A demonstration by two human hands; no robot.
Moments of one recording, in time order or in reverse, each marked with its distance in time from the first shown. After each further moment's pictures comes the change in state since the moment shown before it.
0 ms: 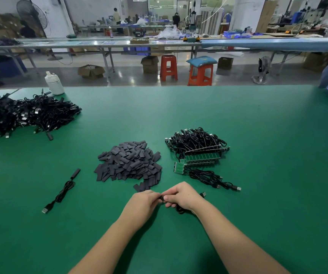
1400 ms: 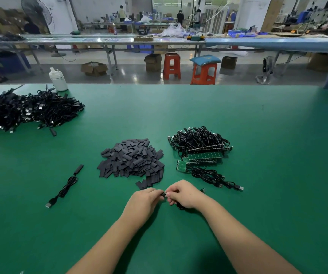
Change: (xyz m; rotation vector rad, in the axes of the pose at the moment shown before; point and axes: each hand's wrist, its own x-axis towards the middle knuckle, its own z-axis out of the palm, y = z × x) left_hand -0.007 0.001 0.001 -0.027 0.164 0.082; right_hand -0.009 -0.014 -0.004 -0.332 -0.035 -0.127
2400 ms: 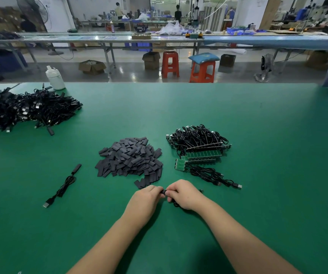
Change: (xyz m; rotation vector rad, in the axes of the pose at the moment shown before) left_hand 0.003 0.002 0.012 0.072 0.005 -0.033; right_hand -0.007 -0.004 0.002 -0.212 0.084 0.023
